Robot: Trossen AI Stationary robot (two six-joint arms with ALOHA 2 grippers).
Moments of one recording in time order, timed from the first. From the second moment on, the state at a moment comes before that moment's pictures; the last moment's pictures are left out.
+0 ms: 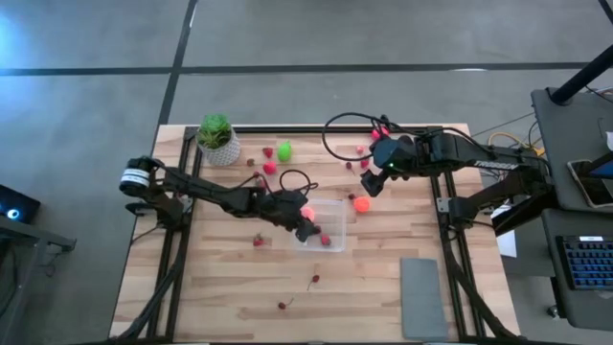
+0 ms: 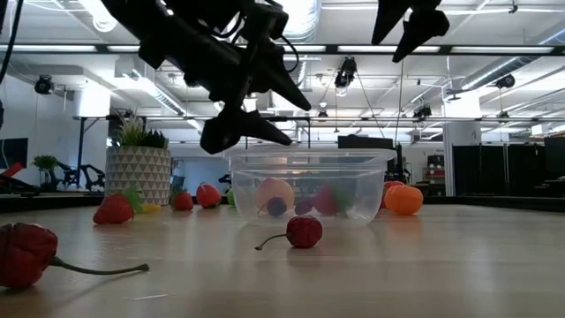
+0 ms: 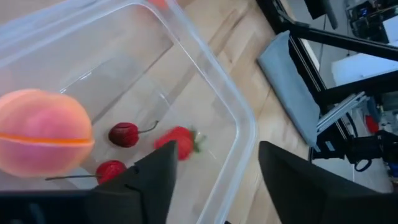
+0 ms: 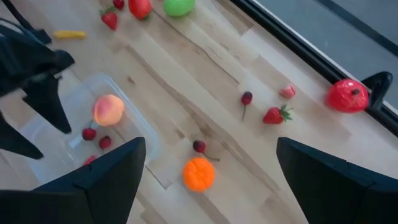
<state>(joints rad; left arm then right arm) -0.06 1.63 0.92 0.15 0.07 -0.94 -0.06 1.32 1.45 -1.16 0.34 0.60</state>
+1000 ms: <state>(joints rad) -0.04 1.20 0.87 -0.29 -0.15 -0.62 -0.04 1.34 0.87 -0.82 0.16 0.25</state>
